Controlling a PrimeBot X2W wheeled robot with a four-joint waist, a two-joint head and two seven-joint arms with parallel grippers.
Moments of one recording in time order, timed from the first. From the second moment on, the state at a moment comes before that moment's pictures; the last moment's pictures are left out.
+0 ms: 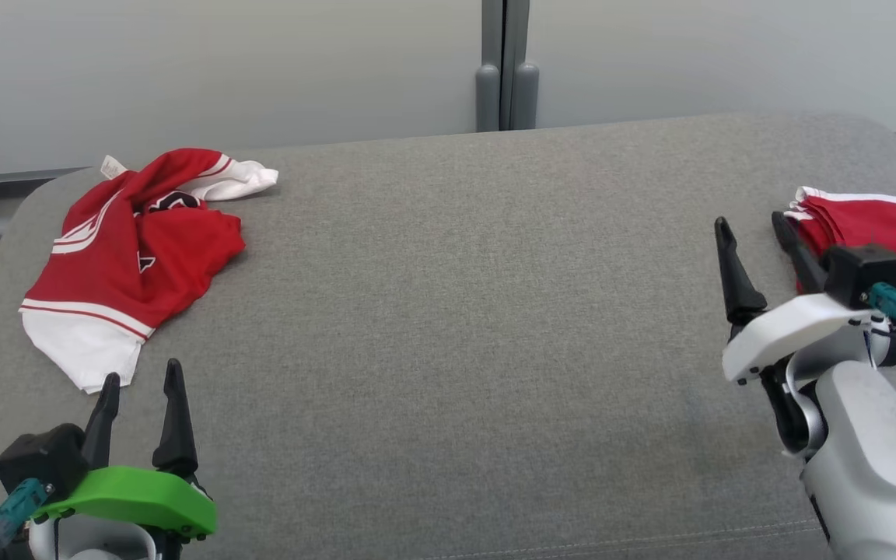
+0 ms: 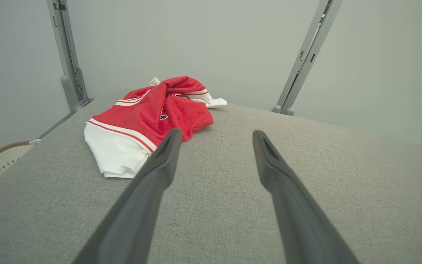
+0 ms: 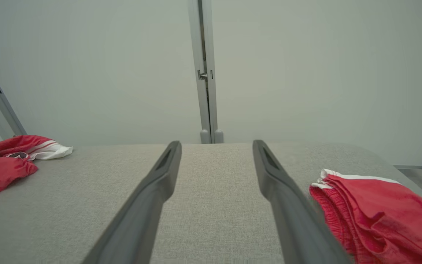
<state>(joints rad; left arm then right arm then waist) -0.11 0.50 -0.46 0.10 -0.86 0.31 -0.26 -0.49 -0.25 0.16 0.57 0.36 0.13 -0.23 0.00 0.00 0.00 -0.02</state>
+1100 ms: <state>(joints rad) 0.02 0.46 -0.42 0.06 -0.81 0.32 -0.26 -0.07 -0.05 0.03 0.12 0.23 0.13 -0.04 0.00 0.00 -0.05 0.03</state>
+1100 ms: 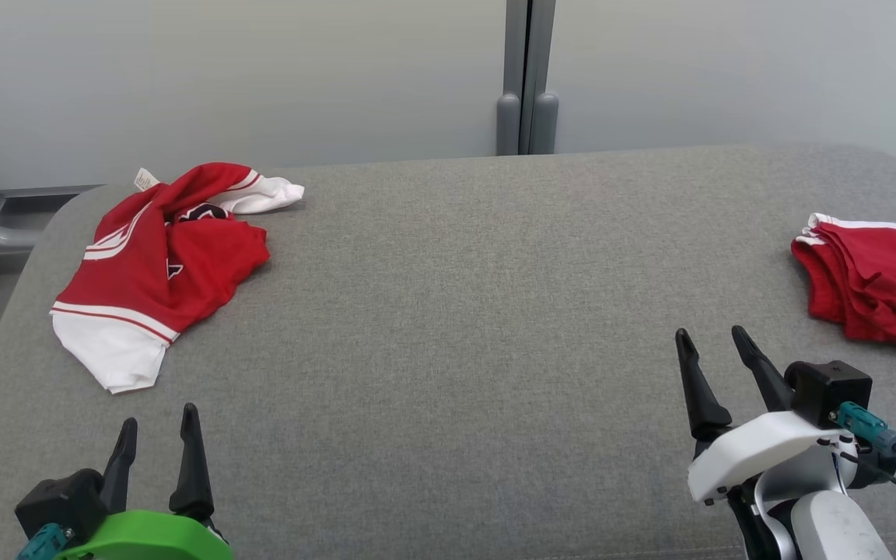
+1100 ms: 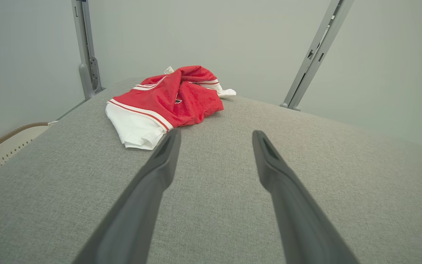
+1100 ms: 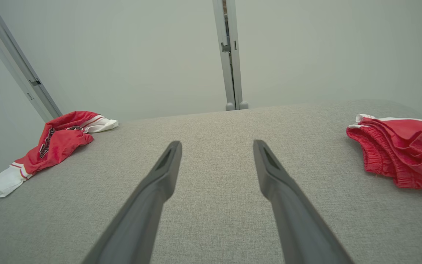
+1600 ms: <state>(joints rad) 0.01 0.46 -0.43 0.07 -0.81 0.31 -0.25 -0.06 -0.05 0.04 0.12 0.23 0.13 -0.04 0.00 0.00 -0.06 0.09</state>
